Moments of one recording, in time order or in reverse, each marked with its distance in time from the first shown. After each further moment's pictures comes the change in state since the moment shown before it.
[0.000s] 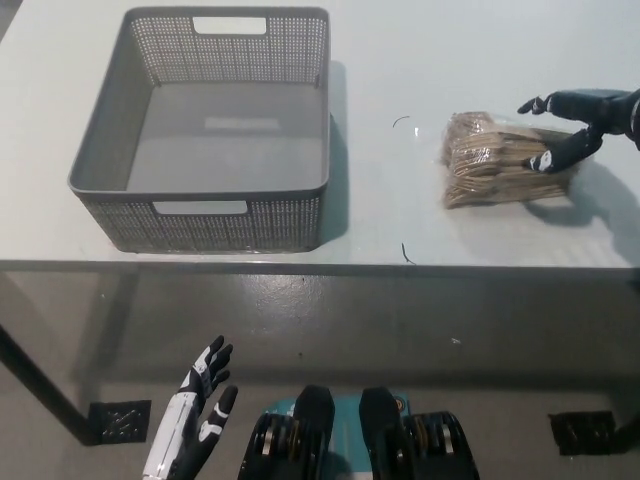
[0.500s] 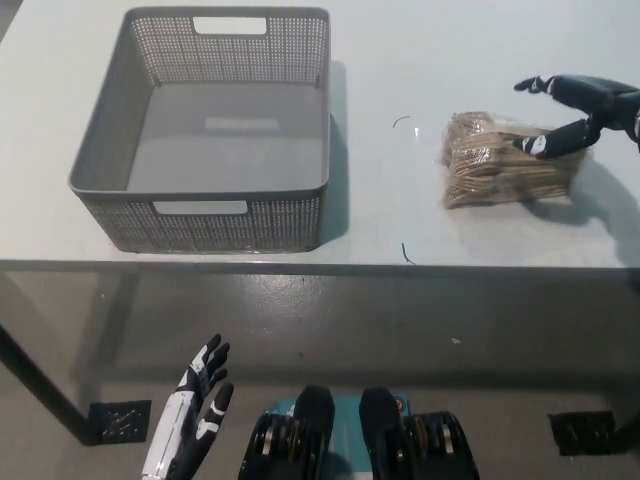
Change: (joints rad) left_arm 0.000 -0.007 0.005 0.000 0.001 0.000 0.011; right_arm 0.049 0.000 -0.067 -0.104 0.049 0.066 -0.087
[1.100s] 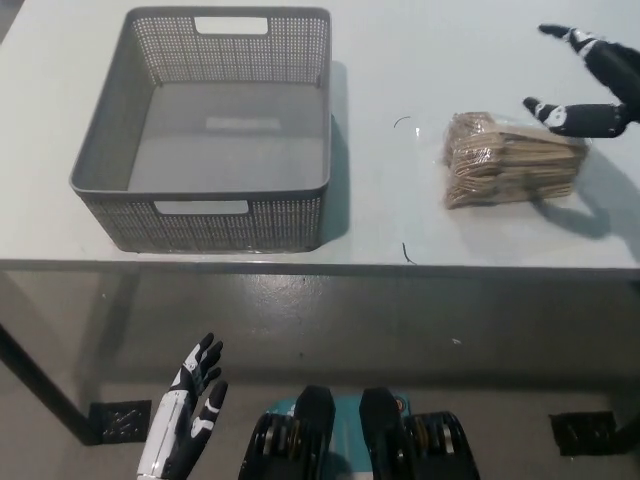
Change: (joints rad) left_arm 0.000 -0.005 0.015 0.000 -0.003 0.002 0.007; right_arm 0.166 -0.006 -0.206 -0.267 0.054 0.007 -0.210
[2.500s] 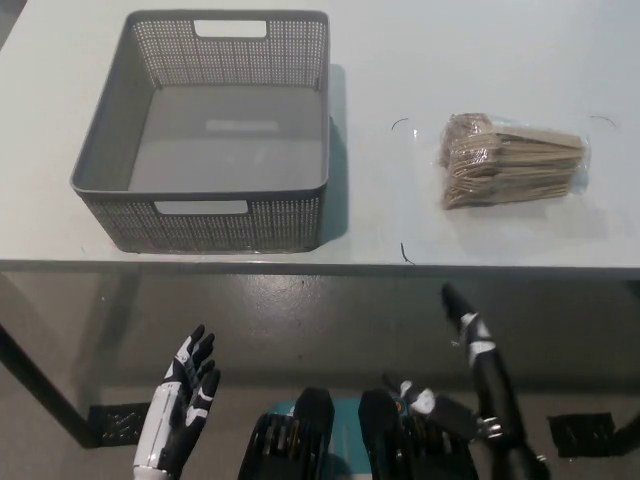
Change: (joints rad) left_arm -0.016 -0.022 0.035 0.000 -0.019 0.023 0.003; right_arm 0.853 0.609 -0.180 -0.211 0.199 -0.593 -0.509
